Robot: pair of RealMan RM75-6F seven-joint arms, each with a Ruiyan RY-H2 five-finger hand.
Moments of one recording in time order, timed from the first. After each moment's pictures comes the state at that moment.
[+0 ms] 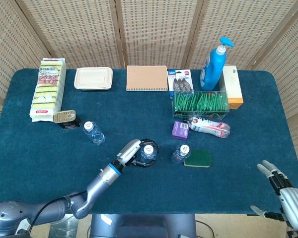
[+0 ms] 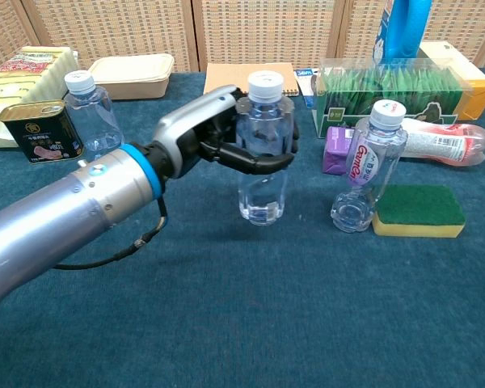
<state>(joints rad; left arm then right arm) -0.79 -1.93 -0.21 -1.20 1.52 1.02 -0.67 -0.01 -0.94 -0.13 -1.71 -1.76 1.58 0.40</state>
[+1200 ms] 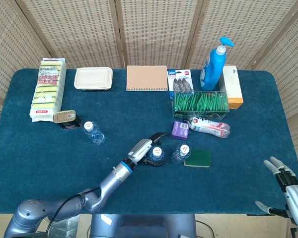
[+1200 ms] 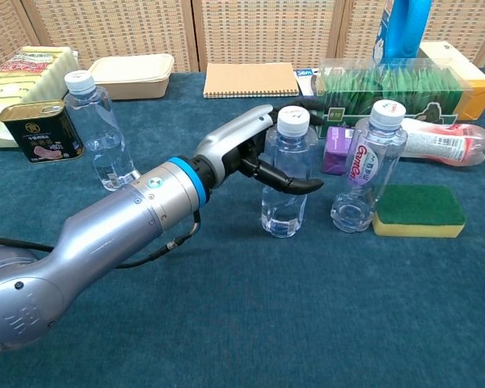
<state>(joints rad) -0.89 -2.07 -0.21 -0.98 1.48 1.00 -0.65 -0.02 -0.96 -0.09 -1.70 -1.71 1.62 0.35</state>
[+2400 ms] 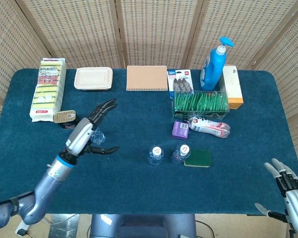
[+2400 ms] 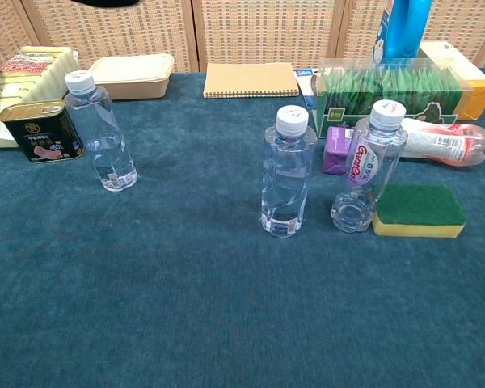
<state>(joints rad) -0.65 -1.32 -0.20 -1.74 1.54 1.31 -0.41 -0.07 -0.97 -0.09 -1.73 -1.77 1.67 0.25</state>
